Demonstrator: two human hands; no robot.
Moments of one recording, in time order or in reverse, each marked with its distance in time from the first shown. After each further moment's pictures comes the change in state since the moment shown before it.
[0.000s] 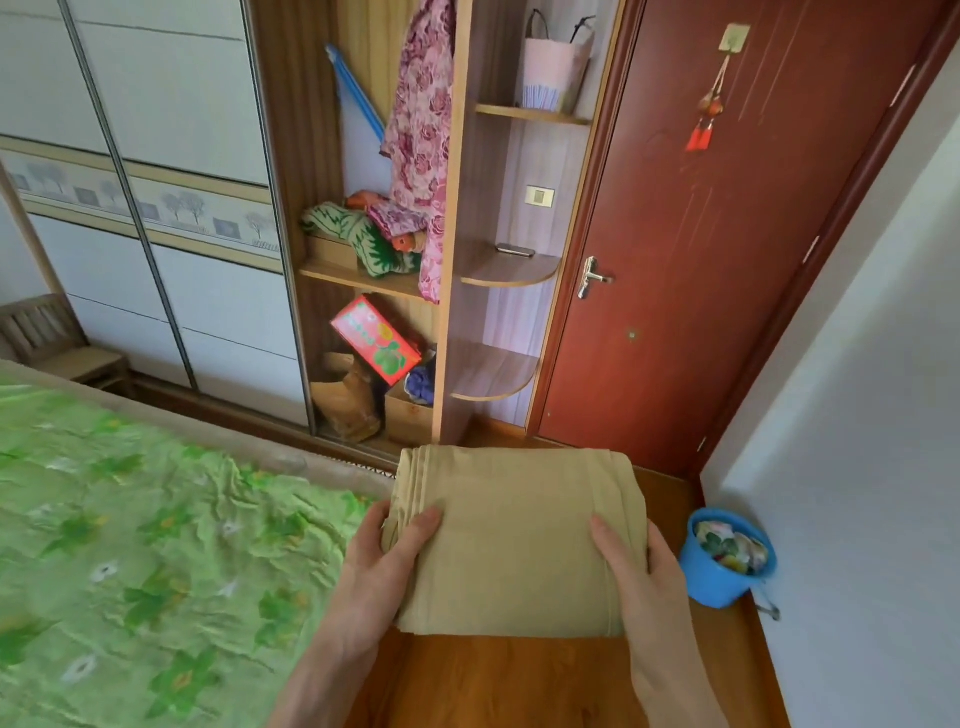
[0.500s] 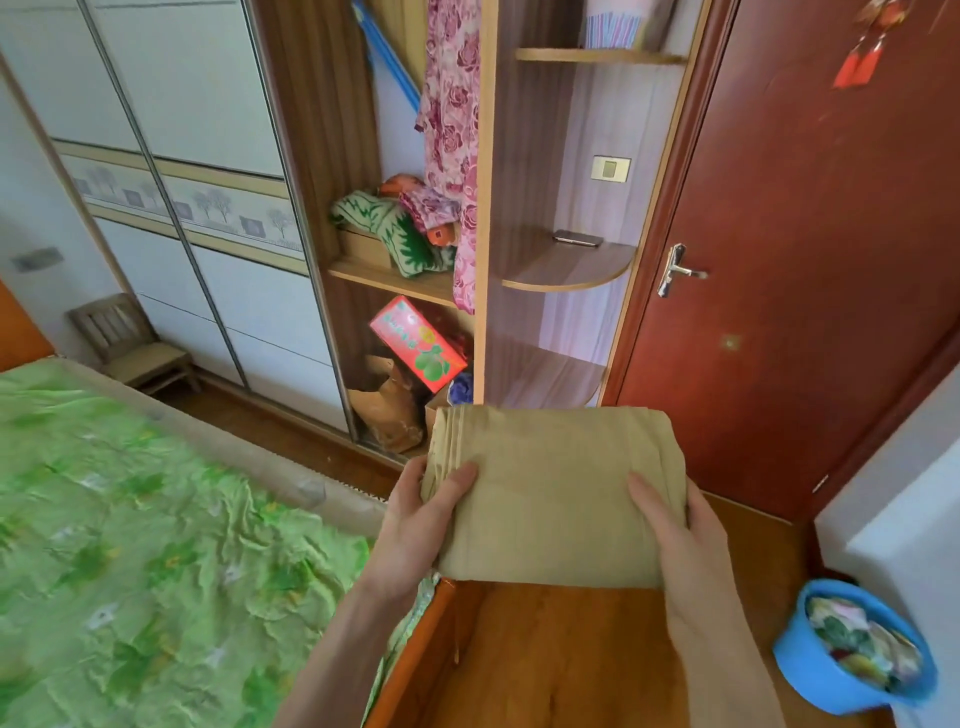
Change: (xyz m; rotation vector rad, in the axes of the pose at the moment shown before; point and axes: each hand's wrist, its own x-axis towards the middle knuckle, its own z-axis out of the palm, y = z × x) left_hand 0.271 0.043 0.103 0.043 0.077 0.025; right_hand 0.310 -0.019 0.056 0.075 -0.121 0.028
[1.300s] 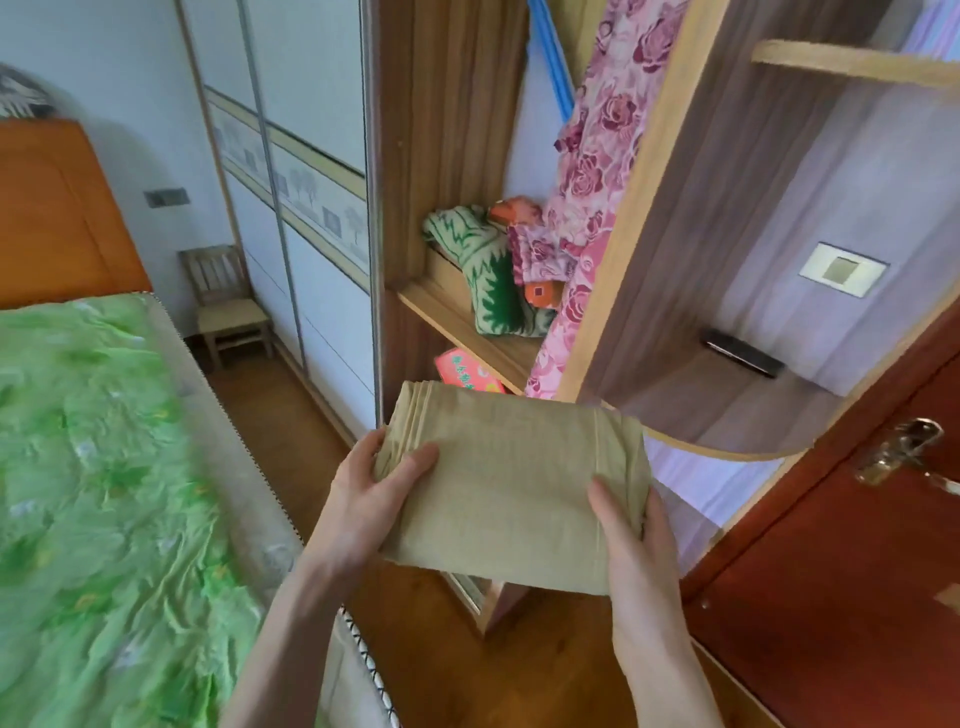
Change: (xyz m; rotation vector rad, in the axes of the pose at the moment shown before) left_hand 0.413 0.063 -0.014 0.078 0.481 0.125; right_hand 0.425 -0.020 0.233 -0.033 -0.379 -0.007
